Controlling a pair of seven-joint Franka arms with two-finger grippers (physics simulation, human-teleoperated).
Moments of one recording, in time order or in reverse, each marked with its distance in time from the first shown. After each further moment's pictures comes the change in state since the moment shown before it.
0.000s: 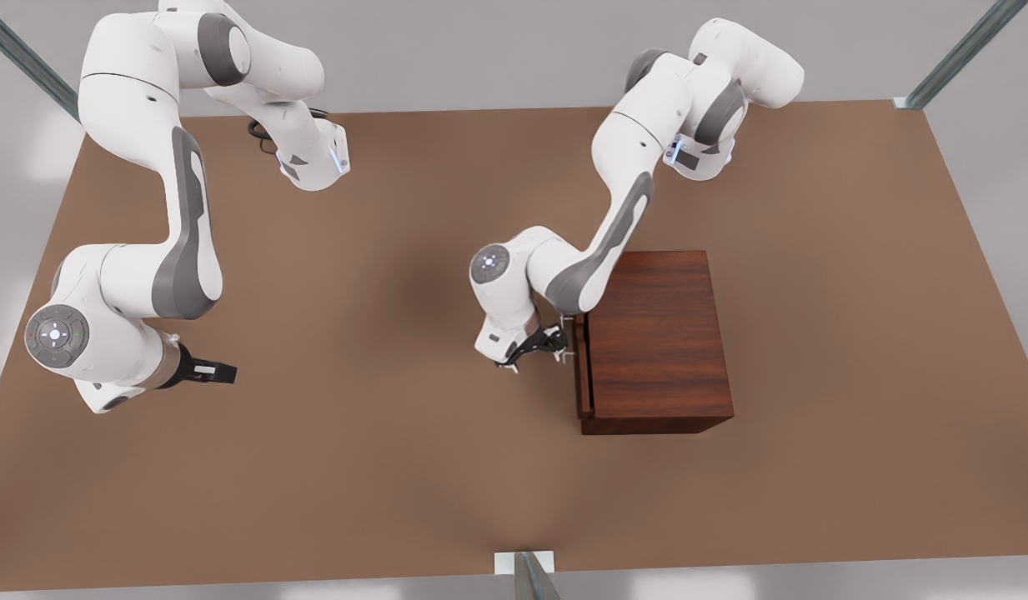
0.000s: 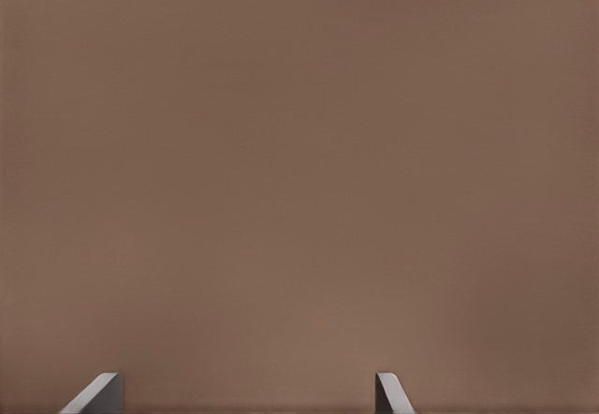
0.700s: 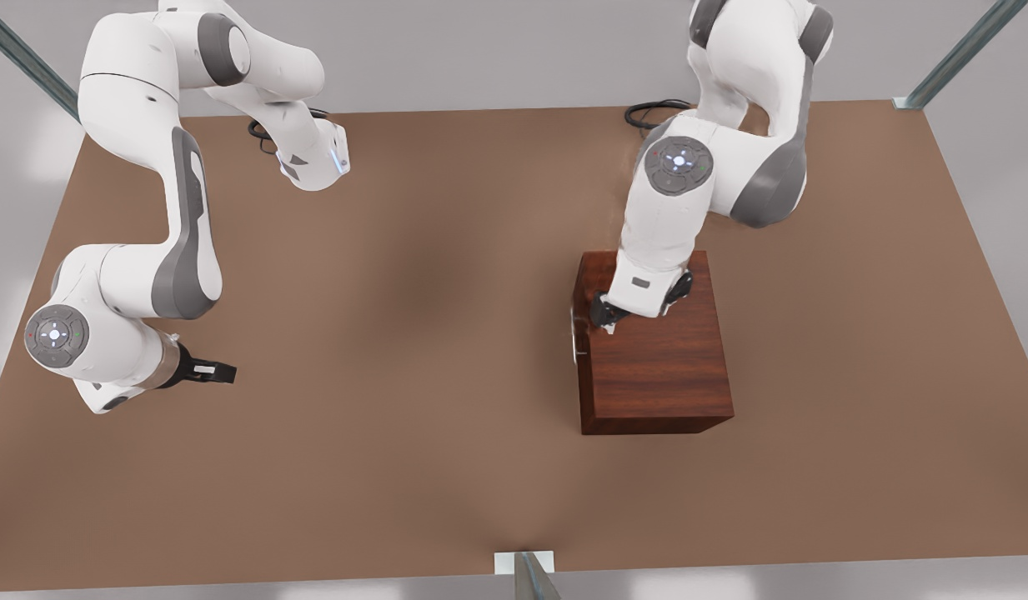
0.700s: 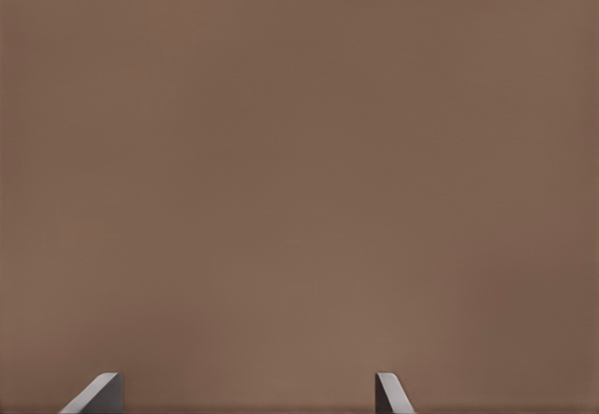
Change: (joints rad) left arm 0.287 -0.542 0.035 -0.136 -0.284 -0.323 0.222; right arm -0.001 0.000 0.000 0.000 -0.002 0.000 -0.007
